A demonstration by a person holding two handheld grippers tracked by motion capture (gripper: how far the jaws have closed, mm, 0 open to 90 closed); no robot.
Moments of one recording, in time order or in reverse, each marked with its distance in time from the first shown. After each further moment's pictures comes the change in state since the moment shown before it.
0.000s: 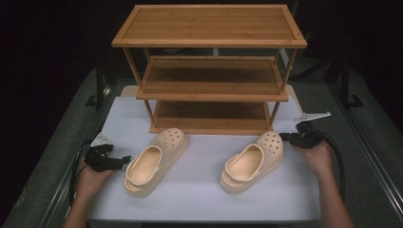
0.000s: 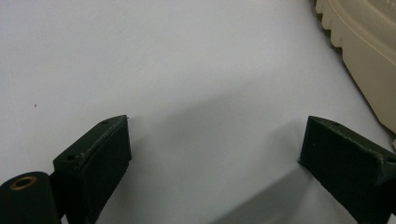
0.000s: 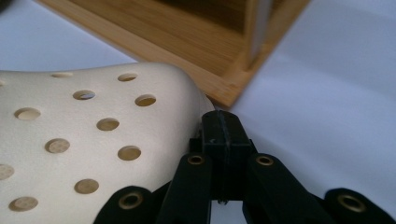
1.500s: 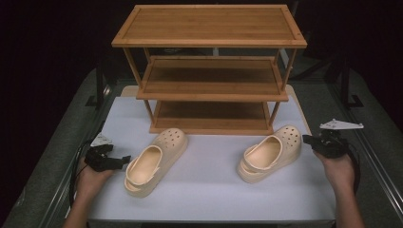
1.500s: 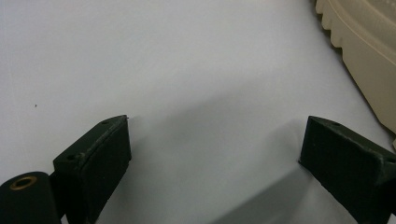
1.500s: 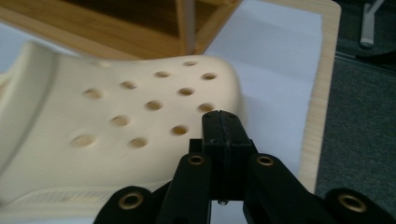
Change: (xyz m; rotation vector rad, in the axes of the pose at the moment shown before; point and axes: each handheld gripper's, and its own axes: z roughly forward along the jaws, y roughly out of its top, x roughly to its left) left arm 0.000 0.000 0.000 0.000 0.000 0.000; right arm -0.009 -0.028 -0.061 -0.096 -0.217 0.066
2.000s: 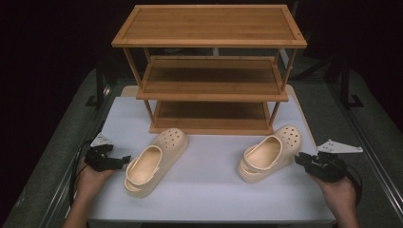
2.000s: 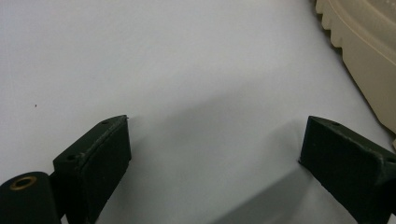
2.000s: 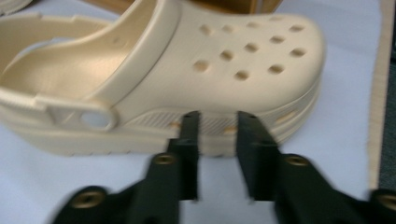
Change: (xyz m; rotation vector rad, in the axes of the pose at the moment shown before) left arm 0.000 0.000 0.000 0.000 0.000 0.000; right arm 0.046 -0.037 -0.030 -0.012 0.074 -0.041
